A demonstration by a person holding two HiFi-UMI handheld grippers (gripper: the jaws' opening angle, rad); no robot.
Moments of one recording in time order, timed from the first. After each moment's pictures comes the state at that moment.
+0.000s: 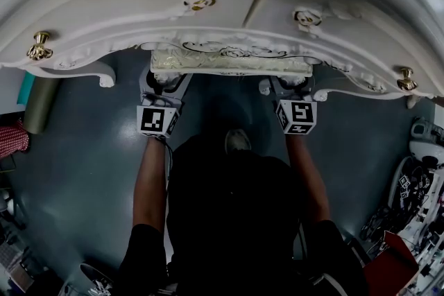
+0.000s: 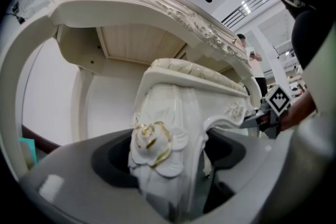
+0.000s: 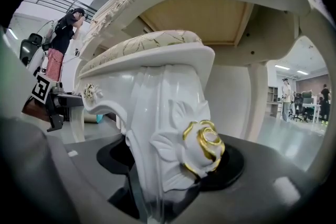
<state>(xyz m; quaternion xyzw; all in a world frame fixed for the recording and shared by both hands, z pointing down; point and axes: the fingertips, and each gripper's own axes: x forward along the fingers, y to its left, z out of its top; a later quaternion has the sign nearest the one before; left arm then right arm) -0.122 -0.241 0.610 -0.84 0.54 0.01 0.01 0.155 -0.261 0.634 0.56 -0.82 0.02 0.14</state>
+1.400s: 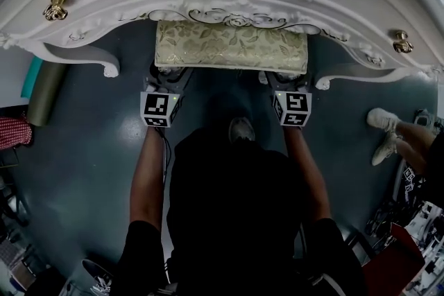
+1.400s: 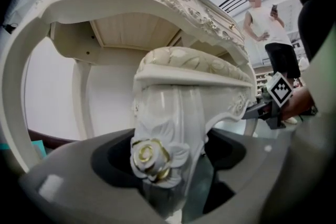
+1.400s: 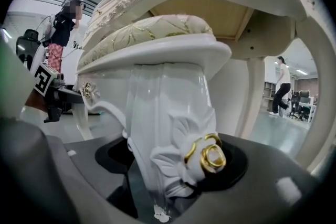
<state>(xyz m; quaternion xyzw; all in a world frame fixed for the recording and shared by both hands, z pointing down) -0.125 -0.221 0.638 -0.84 0.53 -0.09 -0.02 0.149 -0.228 0.659 0.56 -0.80 0.04 0.18</state>
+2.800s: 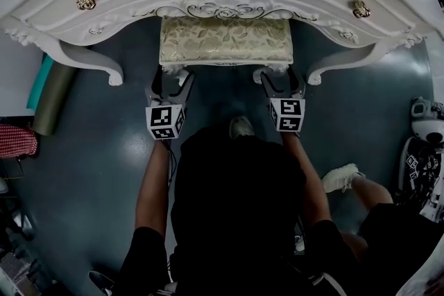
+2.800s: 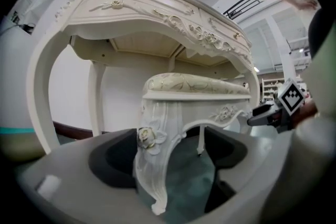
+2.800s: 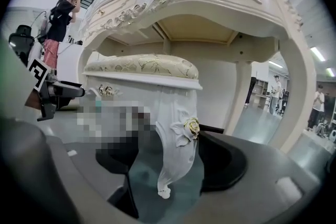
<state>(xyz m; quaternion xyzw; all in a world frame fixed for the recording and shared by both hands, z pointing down) -0.133 -0.172 0.627 -0.81 0.57 -0.07 -0.06 0.164 -0.171 0.652 0.59 -0.77 0.06 0.22</state>
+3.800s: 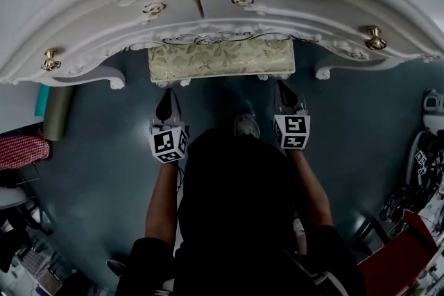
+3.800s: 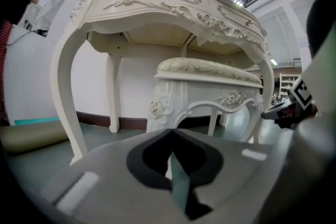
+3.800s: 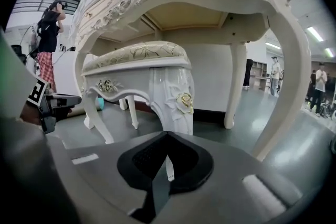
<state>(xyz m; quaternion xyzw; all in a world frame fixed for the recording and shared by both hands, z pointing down) -0.155 -0.142 0.657 -0.76 0.63 -0.12 -0.12 0.169 -0.144 0.675 0.58 -0.77 0.15 0.22</state>
